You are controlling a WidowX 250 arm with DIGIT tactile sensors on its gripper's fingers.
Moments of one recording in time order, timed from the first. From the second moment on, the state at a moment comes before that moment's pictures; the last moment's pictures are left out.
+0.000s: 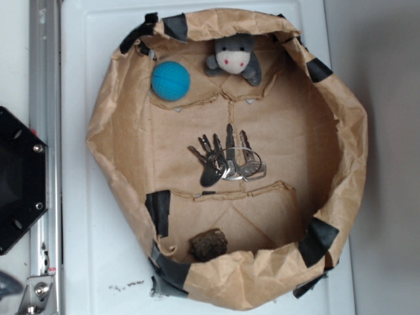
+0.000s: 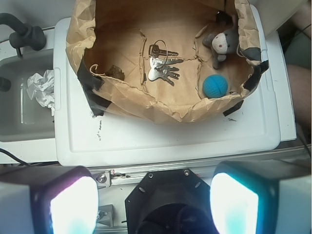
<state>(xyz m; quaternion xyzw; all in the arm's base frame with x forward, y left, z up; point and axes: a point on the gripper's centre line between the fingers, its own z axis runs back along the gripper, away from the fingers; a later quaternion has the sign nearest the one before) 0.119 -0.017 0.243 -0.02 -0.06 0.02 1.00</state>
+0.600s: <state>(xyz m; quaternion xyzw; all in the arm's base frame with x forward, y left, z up) 0.168 -0.022 0.221 -0.01 -0.02 0.00 1.00</state>
